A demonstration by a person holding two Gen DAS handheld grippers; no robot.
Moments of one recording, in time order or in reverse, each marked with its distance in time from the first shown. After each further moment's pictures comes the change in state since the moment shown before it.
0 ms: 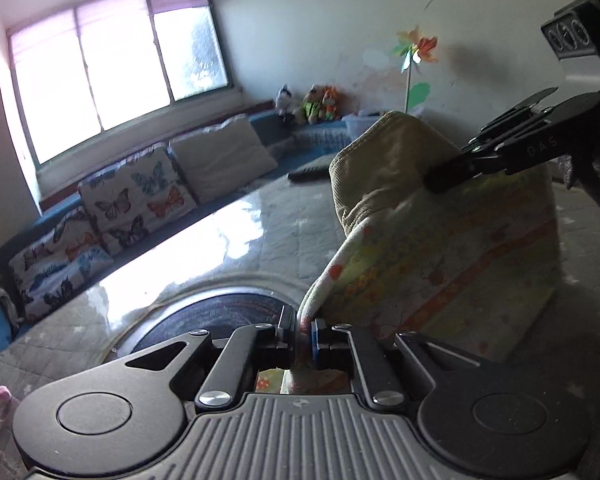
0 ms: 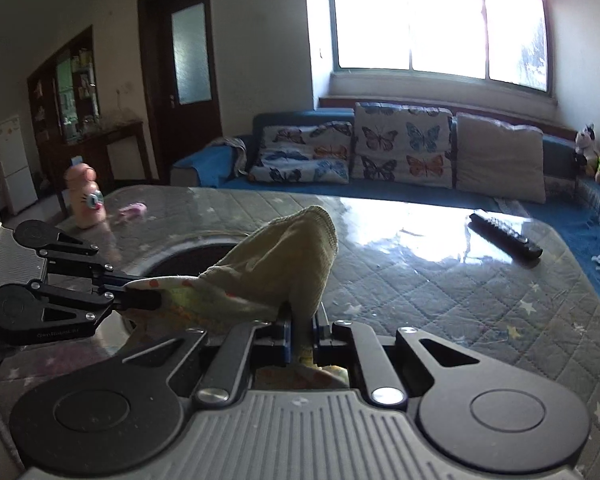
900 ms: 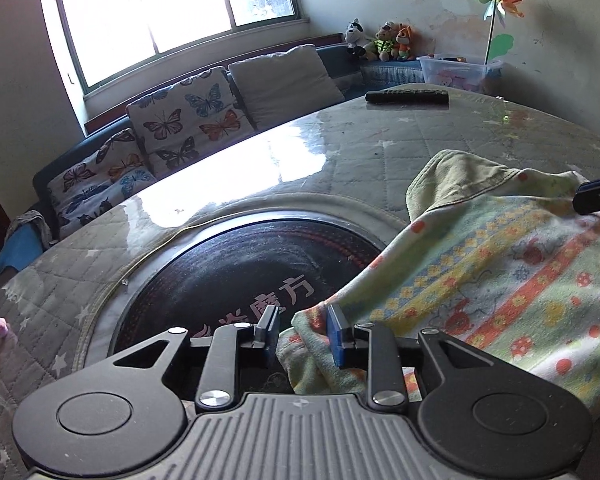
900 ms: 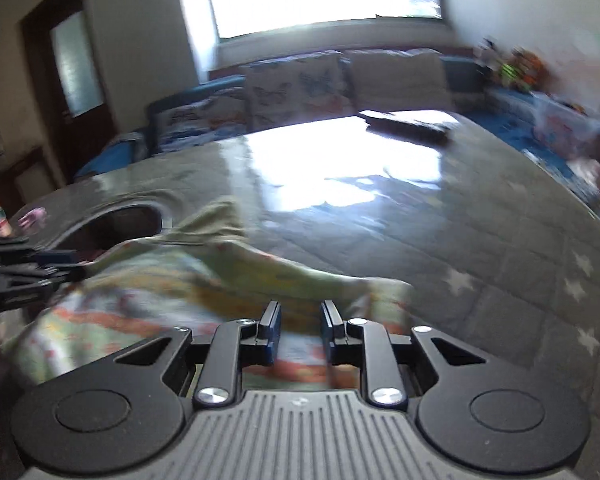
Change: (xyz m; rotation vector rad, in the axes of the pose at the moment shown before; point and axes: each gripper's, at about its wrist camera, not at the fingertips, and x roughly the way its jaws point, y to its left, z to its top) left arm 0.066 0.029 -0.024 -0.104 0.173 0.174; right arm 0.027 -0.057 -0.085 0.286 0.069 -0.229
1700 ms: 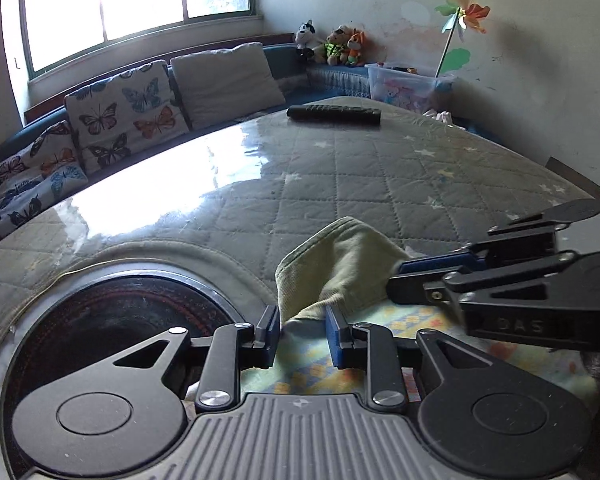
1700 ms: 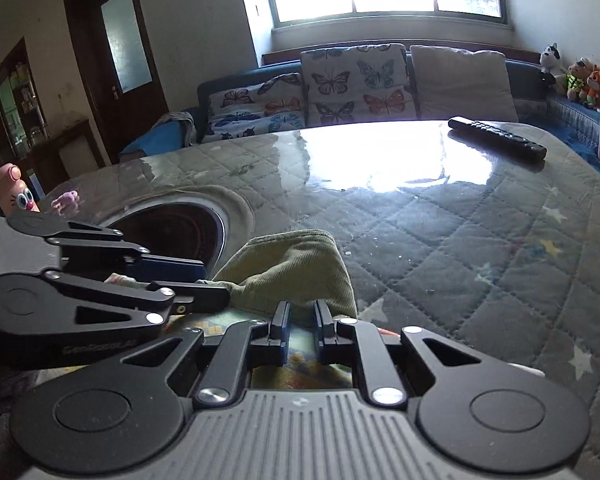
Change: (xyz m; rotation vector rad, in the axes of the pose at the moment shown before) left arm 0.041 -0.057 0.058 -0.058 0.012 -0.230; right arm 0.061 0.048 0.031 -0.118 0.042 0.151
